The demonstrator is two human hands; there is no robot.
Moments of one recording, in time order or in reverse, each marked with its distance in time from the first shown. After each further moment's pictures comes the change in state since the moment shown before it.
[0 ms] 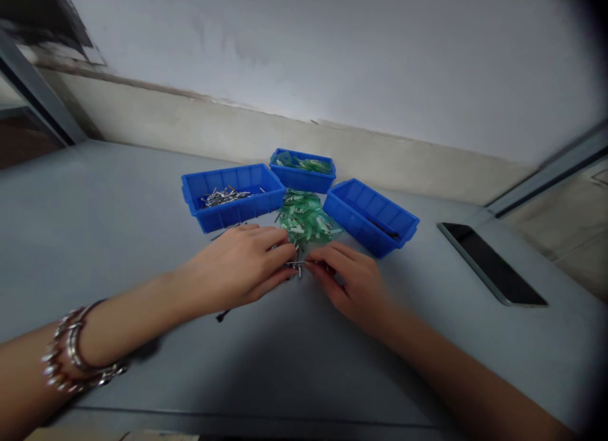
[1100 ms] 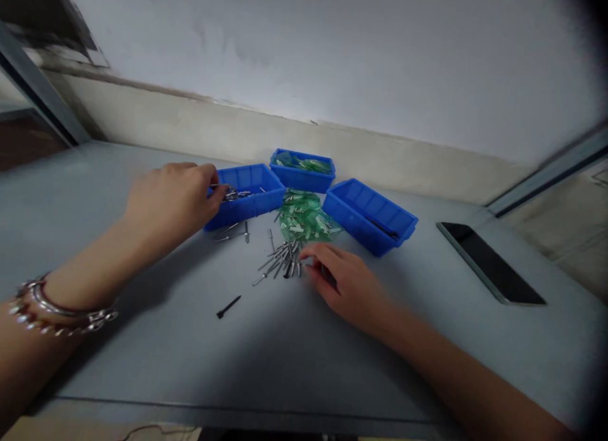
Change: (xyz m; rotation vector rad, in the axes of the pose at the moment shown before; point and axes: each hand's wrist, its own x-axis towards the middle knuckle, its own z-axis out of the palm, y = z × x) left_hand -0.002 -0.017 -0.033 0.414 -0.107 -0.821; right_hand -0.028 0.007 -0.011 -0.034 -0.206 0.130
